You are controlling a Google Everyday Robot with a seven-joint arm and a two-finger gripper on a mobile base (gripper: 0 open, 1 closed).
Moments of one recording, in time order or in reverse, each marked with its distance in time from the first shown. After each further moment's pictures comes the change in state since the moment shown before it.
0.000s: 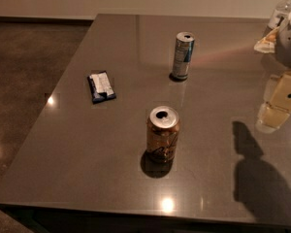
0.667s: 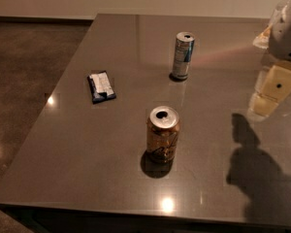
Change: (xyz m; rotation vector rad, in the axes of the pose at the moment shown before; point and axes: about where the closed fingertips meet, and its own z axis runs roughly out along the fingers) arm -0.005 -0.023 0.009 0.014 -0.010 0.056
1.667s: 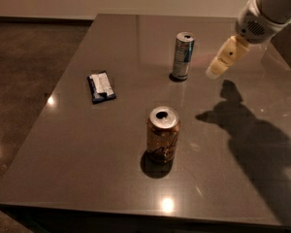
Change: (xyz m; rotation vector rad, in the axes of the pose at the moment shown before) arm -0.035 -0.118 0.063 0.101 -0.141 0.292
